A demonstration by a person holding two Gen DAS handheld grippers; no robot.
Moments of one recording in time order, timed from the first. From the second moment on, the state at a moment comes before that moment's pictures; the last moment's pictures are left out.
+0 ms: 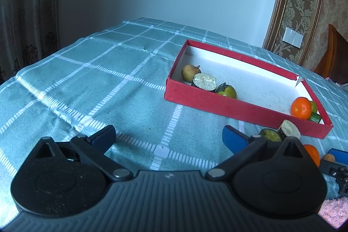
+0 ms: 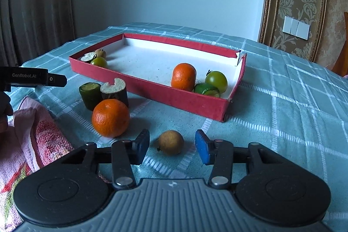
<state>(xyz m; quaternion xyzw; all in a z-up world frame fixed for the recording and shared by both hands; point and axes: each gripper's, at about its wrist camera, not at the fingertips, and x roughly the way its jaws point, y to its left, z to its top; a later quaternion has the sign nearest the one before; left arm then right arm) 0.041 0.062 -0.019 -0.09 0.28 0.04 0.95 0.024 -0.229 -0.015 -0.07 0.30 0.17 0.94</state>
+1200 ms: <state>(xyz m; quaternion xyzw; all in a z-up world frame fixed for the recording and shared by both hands) 0.040 0.064 -0.018 -0.10 0.28 0.05 0.95 0.015 -0.224 -0.013 -0.08 0.28 0.14 0.95</state>
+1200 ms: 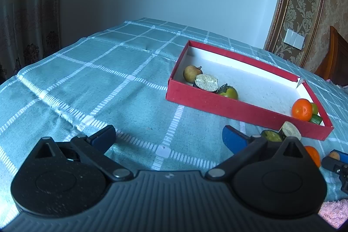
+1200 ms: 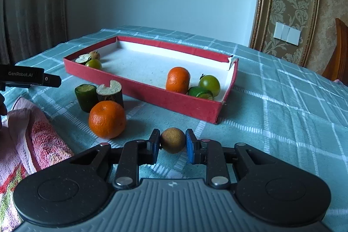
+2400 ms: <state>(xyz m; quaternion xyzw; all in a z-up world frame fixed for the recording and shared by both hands) 0.042 0.065 -0.020 -0.11 0.29 0.04 0.95 0.064 -0.241 0.024 -0.02 0.24 0.13 0.96</state>
